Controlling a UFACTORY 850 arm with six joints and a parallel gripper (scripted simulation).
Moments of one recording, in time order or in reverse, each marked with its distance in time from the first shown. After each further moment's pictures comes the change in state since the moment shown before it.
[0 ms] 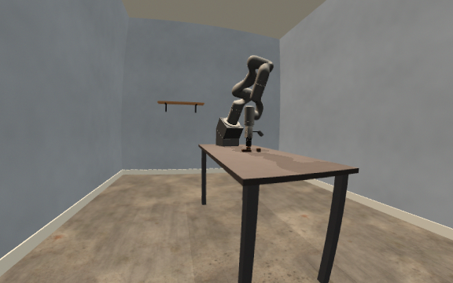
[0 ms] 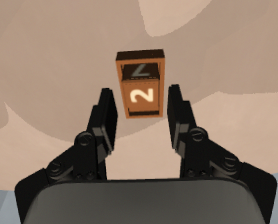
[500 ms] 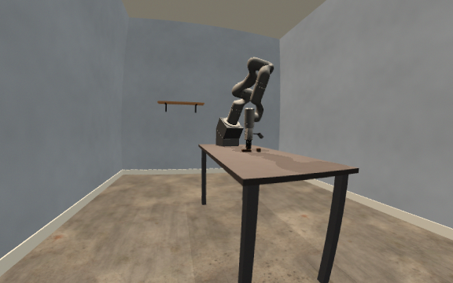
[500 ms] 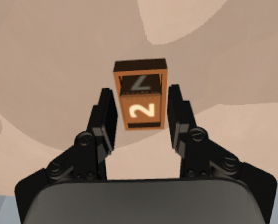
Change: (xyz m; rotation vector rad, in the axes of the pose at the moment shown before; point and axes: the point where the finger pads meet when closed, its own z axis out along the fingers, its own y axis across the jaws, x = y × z) arm 0.000 0.000 0.017 0.000 0.000 0.000
